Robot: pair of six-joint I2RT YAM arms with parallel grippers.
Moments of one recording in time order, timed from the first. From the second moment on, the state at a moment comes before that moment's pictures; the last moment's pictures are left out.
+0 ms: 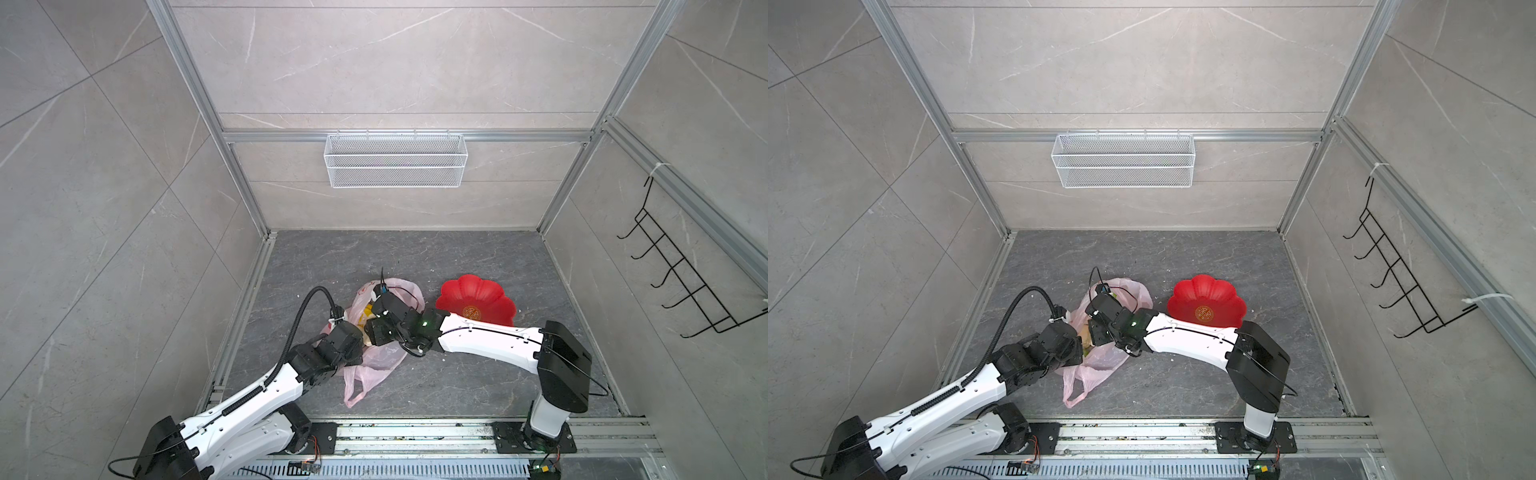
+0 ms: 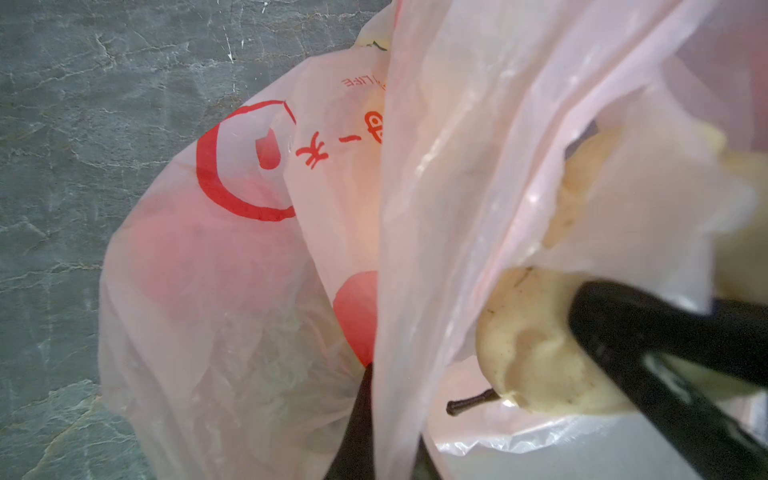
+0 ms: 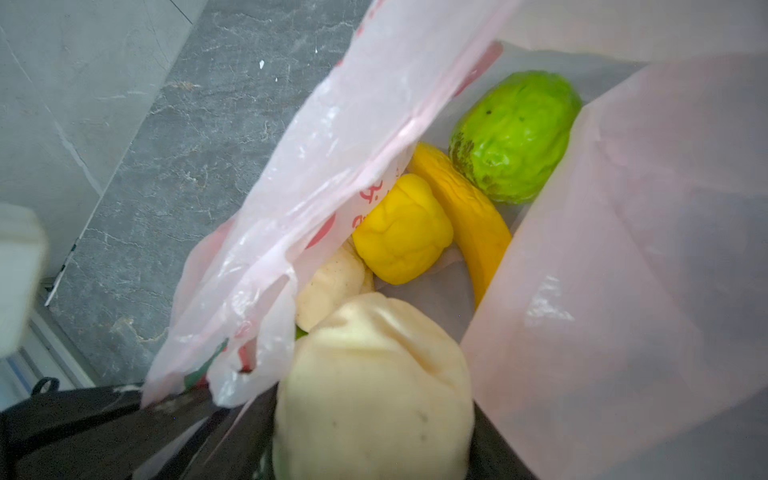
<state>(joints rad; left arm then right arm) -0.79 0.93 0.59 -0.64 -0.28 -0.78 1.07 1.77 1.33 -0.39 0.15 0.61</state>
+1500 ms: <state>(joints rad) -0.79 0.88 0.52 -0.61 -0.30 -0.79 1.04 1.96 1.38 -0.46 0.14 0.61</state>
